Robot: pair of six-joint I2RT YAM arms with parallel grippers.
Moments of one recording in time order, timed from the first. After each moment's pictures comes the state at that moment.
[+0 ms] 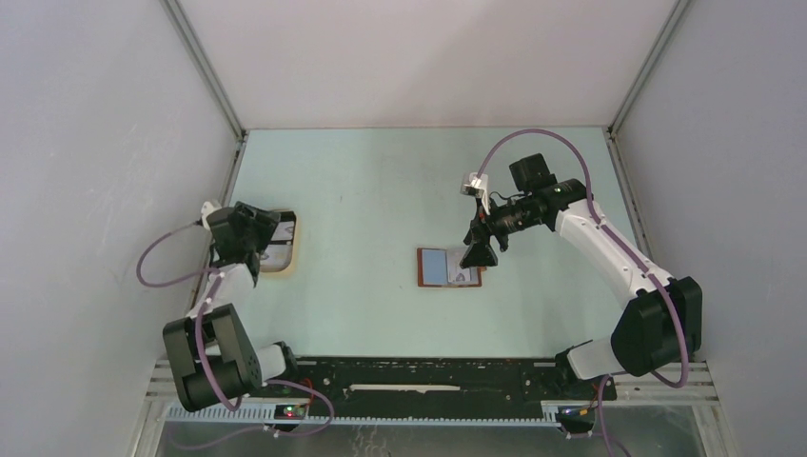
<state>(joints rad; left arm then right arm) 0.35 1.23 0.51 0.21 0.16 -0.86 0.35 1.43 1.22 -0.88 -0.94 -0.57</state>
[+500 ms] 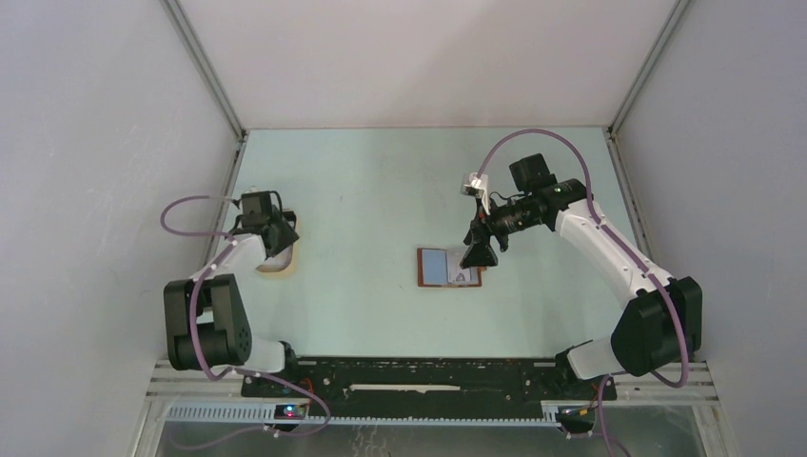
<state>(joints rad) 0.14 1.39 0.75 -0.21 -0.08 -0.52 0.35 1.43 1.22 -0.88 -0.94 -0.57</state>
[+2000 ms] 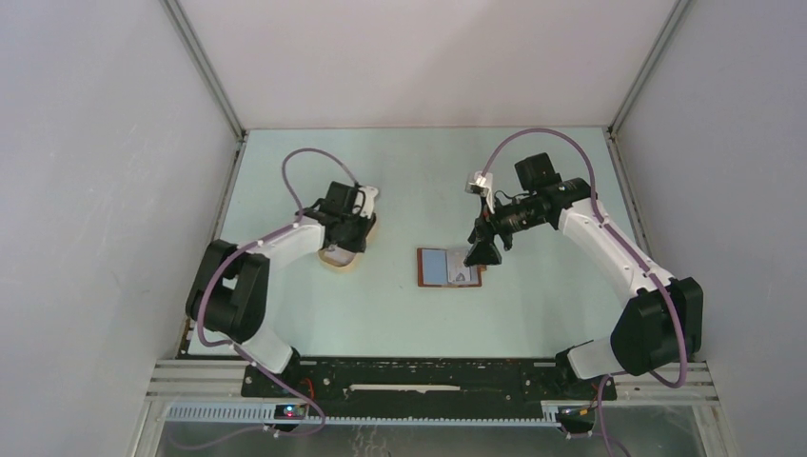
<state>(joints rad) -0.35 1.59 0.92 -0.32 0.09 -0.03 0.32 1.43 1.22 -0.90 -0.95 -0.59</state>
